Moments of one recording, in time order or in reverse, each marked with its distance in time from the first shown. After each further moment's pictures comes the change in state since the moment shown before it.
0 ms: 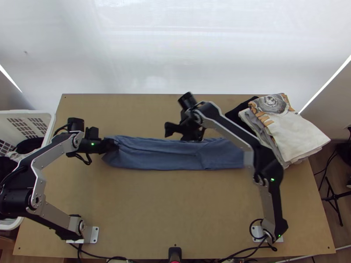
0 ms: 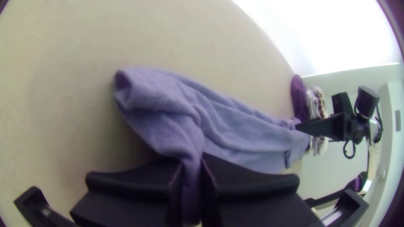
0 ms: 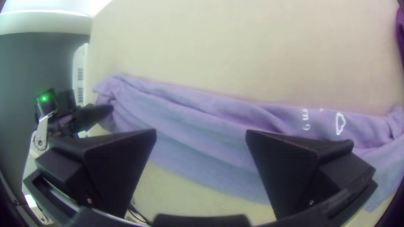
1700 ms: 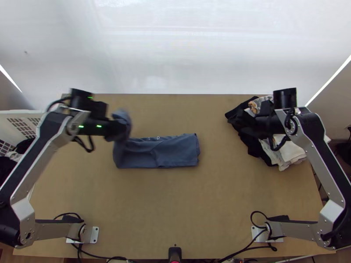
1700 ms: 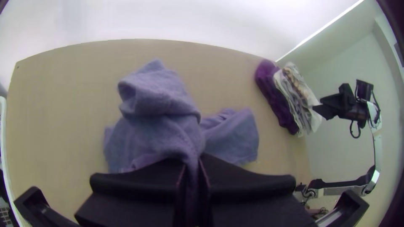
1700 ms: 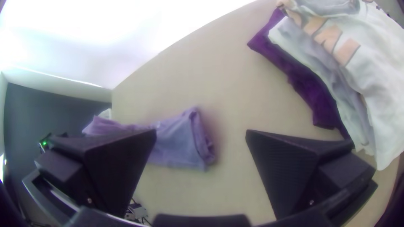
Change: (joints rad) left arm -0.332 -0.237 0.470 -0.446 -0.279 -0.060; right arm -0.477 -0.749 -0.519 -0.008 -0.048 -0.101
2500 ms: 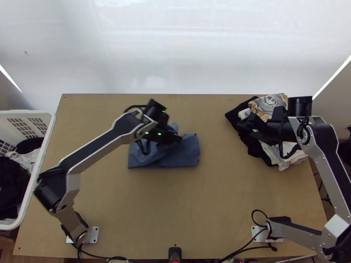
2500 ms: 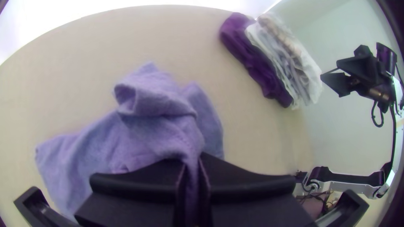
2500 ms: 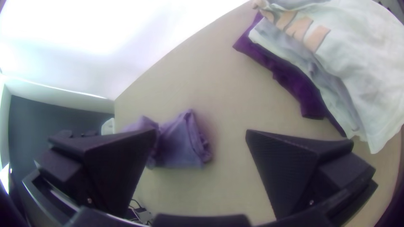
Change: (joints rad) left arm -0.437 0.383 0.213 0.146 -0.100 -0.189; right arm -0.087 -0.114 -0.092 0.000 -0.032 0.011
